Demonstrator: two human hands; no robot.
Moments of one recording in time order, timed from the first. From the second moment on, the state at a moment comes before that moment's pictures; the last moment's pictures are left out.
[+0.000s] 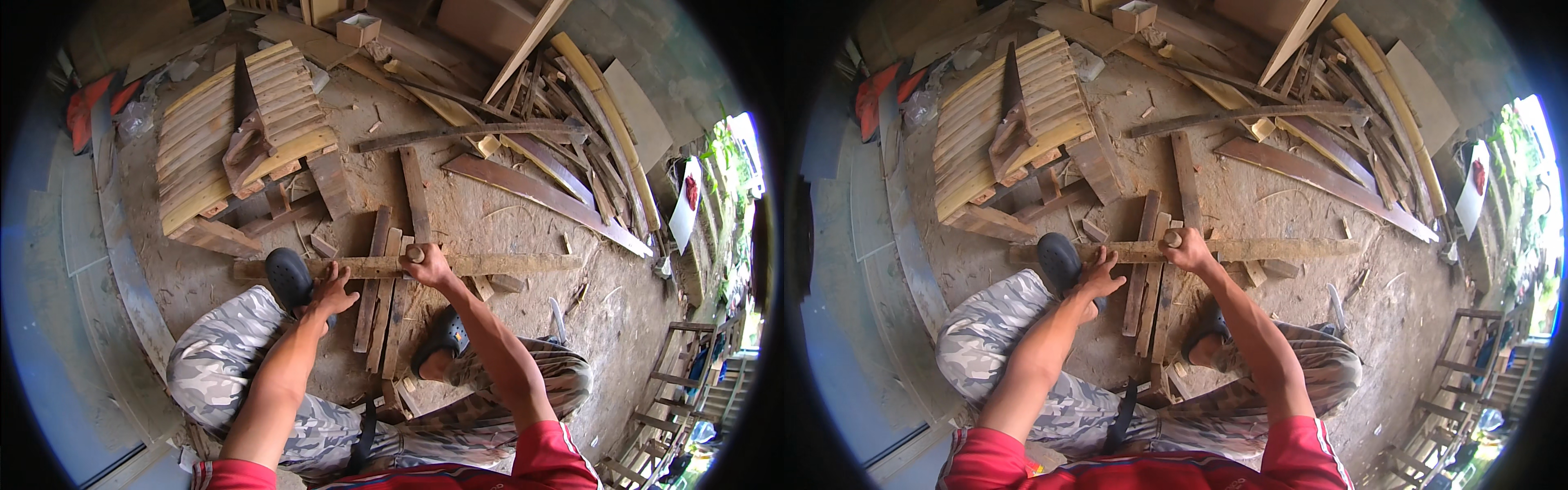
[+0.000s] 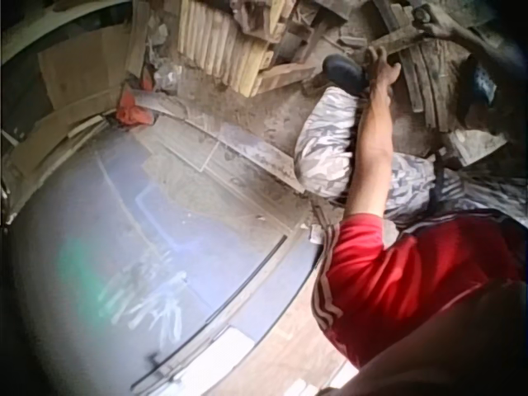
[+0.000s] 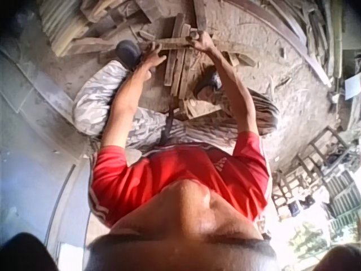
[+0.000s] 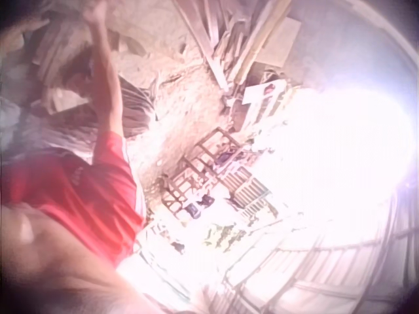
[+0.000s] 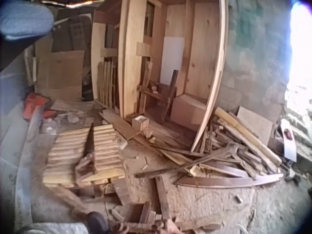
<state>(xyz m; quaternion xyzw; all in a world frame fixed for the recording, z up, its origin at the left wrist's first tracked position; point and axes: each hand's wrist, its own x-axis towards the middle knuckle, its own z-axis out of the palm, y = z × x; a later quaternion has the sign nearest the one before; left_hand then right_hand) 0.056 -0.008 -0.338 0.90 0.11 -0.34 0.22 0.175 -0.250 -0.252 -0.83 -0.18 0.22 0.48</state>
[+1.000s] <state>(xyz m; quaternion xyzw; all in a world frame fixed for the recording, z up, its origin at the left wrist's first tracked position) 0.158 -0.168 -0.233 0.53 0.10 0.15 0.83 0.154 -0.299 -0.261 -0.81 -0.21 0.21 0.51</state>
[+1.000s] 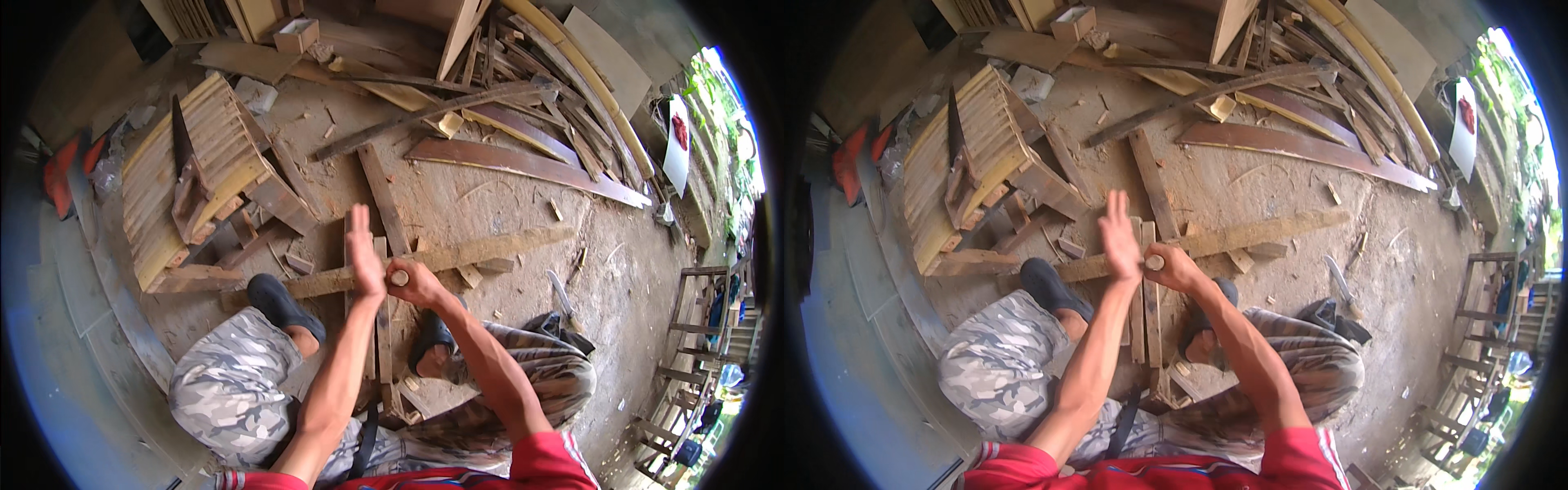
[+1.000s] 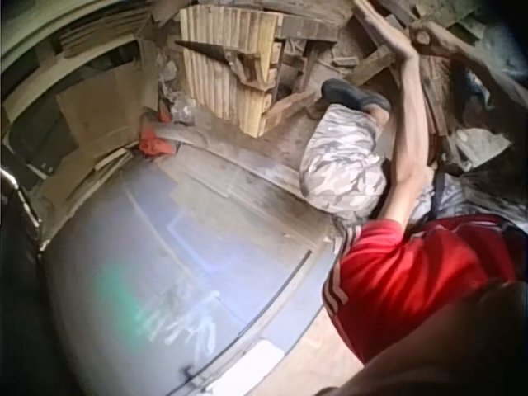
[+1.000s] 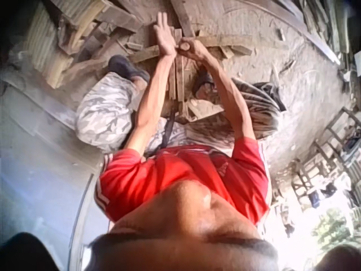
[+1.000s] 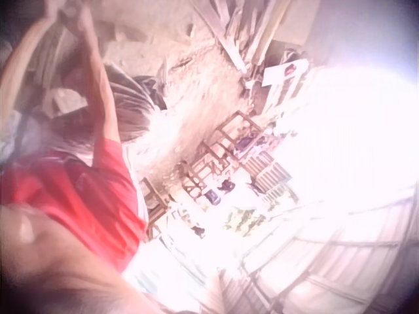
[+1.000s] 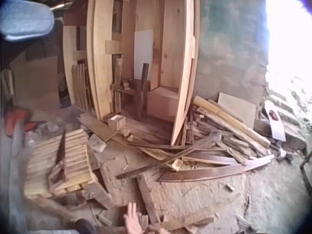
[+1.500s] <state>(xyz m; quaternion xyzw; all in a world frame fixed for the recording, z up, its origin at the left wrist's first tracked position) 0.179 -0.139 -0.192 0.47 0.07 0.22 0.85 0.148 -0.286 -0.283 -0.81 -0.12 0.12 0.56</state>
